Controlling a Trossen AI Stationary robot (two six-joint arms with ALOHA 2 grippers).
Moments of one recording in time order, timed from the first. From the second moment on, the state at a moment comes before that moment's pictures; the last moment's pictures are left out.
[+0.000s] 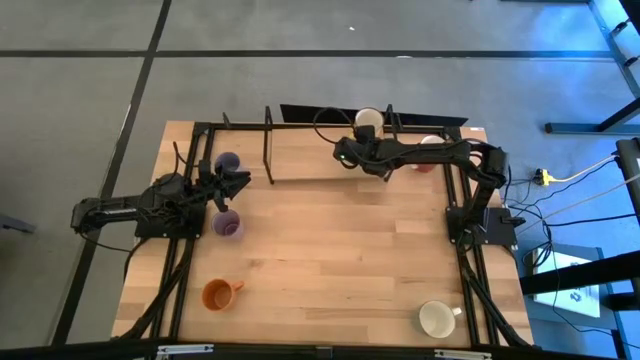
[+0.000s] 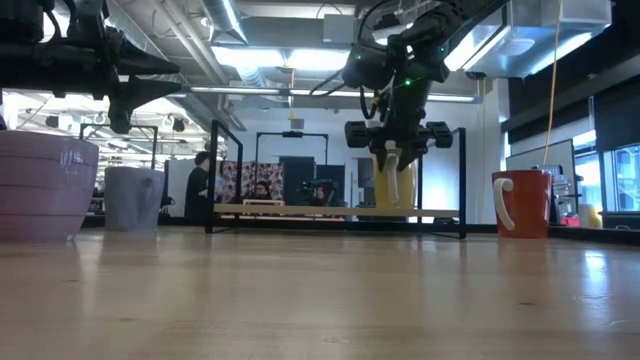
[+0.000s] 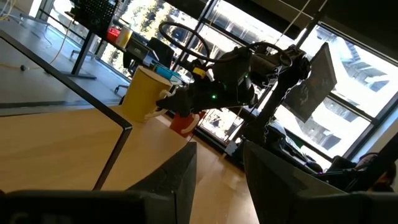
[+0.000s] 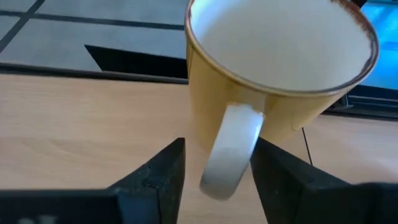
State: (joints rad) left arm 0.16 0.05 0.04 0.15 -0.22 -0.54; right arm -0.32 1.82 1.26 -0.55 0.78 0.96
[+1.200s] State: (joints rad) left arm 0.16 0.05 0.04 0.15 -0.22 -0.54; right arm -0.32 1.81 1.65 -0.86 0.63 0.51
